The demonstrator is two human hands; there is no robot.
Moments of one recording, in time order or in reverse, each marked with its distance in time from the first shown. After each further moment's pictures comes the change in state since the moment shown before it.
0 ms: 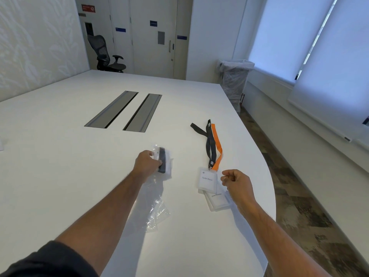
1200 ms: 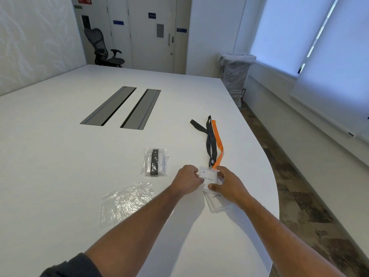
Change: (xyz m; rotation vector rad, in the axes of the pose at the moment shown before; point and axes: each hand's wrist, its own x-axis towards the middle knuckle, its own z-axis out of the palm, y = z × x) left_hand -0.062 0.029 0.107 0.219 -0.324 0.215; right_hand 0.023 0.004 0.015 -0.353 -0.305 -0.104
